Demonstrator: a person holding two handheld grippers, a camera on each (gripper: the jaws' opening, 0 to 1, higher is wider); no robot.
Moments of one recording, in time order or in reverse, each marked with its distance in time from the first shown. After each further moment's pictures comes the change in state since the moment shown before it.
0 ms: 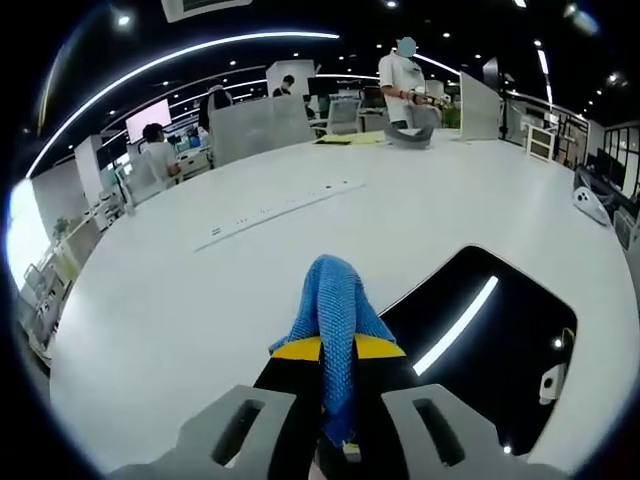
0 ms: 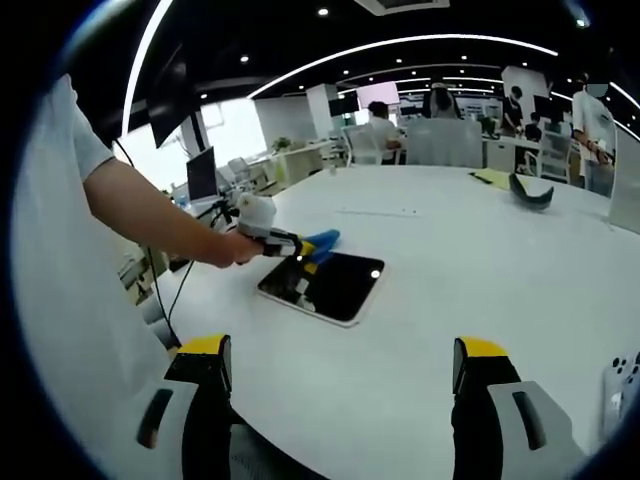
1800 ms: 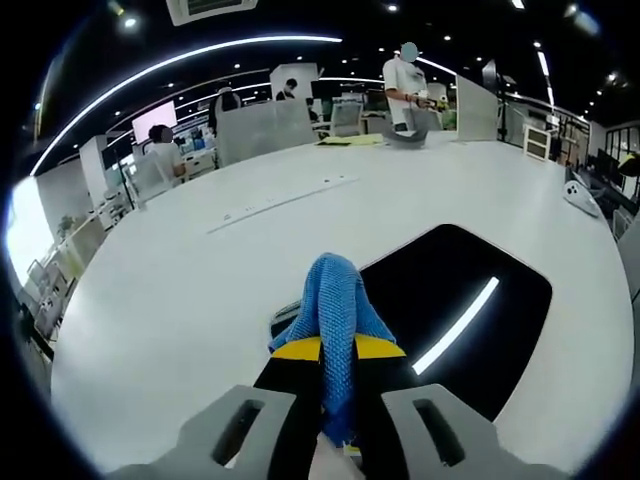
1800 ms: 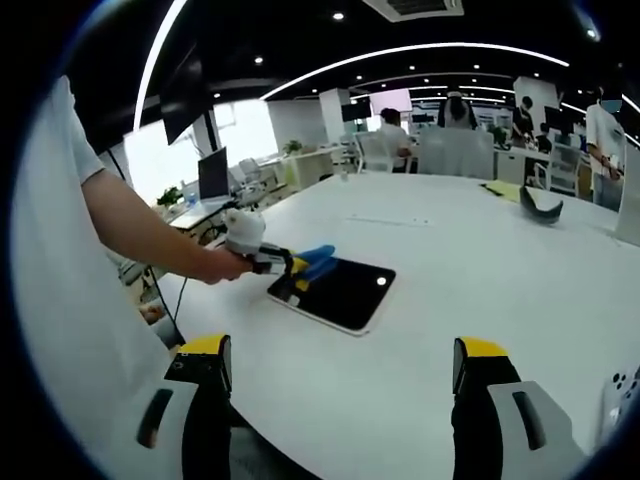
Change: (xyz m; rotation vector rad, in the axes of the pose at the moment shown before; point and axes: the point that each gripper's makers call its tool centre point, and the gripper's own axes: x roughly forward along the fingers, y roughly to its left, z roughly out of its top) left arm -0.040 -0.010 -0.029 -0.005 -0.016 0.014; right arm 0.001 0.014 0.008 -0.042 -0.025 0.031
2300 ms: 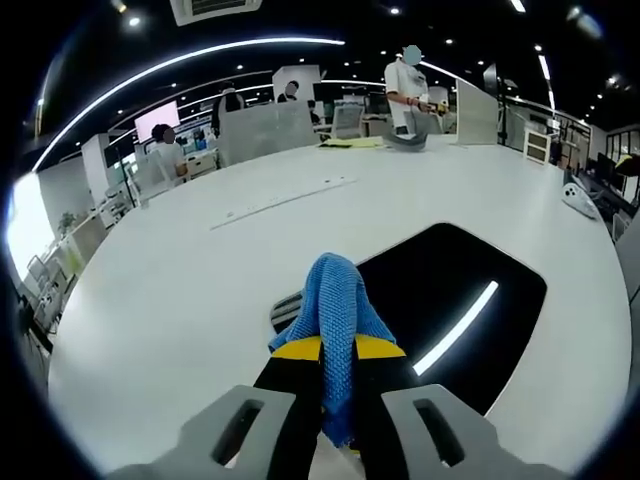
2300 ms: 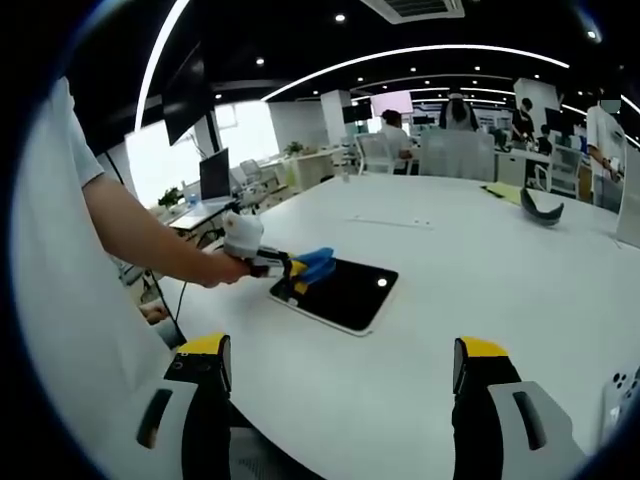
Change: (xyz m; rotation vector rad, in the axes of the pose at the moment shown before) left arm -0.008 -0.002 -0.006 -0.018 -0.016 0.003; right arm -0.002 0.004 0.000 -0.006 -0.005 0.002
